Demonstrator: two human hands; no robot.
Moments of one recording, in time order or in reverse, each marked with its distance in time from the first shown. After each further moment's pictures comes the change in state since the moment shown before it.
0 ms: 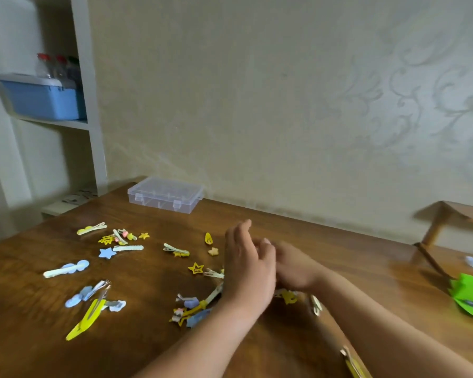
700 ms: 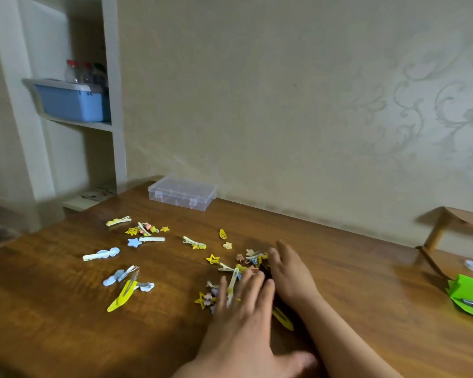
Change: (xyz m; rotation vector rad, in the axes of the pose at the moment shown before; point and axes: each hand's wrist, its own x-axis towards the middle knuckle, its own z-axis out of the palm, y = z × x) left_hand -0.090 -0.021 -0.059 0.743 -0.352 0.364; right_hand -0.018 -0.012 0.050 -0.100 0.398 0.179
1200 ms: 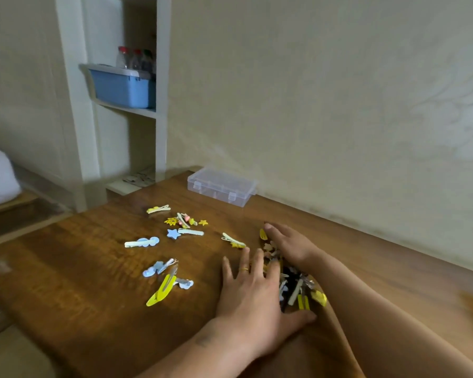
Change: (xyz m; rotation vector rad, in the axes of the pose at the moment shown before) left_hand 0.038 -0.056 -0.011 0.029 -0.184 -0.297; right_hand 0.084 -0.068 0.035 0.014 -0.377 -0.186
